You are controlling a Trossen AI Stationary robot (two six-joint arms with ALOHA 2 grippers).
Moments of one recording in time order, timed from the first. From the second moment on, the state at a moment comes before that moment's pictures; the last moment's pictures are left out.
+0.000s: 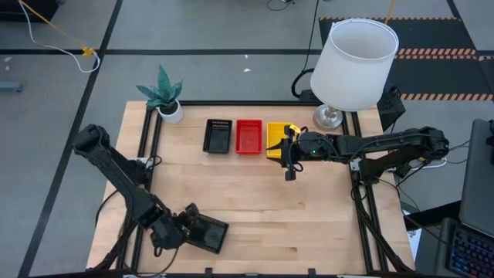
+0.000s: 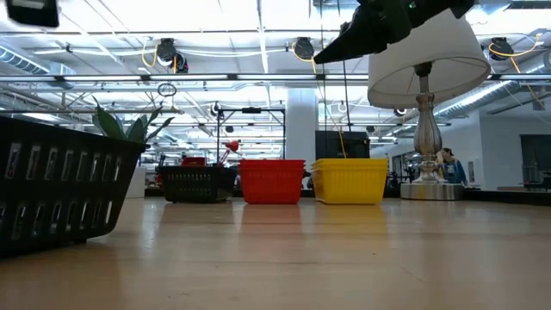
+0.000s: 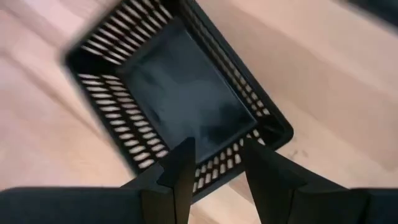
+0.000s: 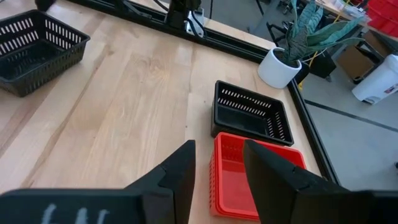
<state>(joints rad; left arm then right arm) -0.82 1.43 0.95 -0.69 -0.12 0.20 0.00 1.22 0.82 -0.05 0.13 -0.30</state>
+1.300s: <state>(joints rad) -0.87 1.56 1.03 -0.86 -0.18 0.50 0.00 1.22 0.82 -0.06 0.13 -0.30</state>
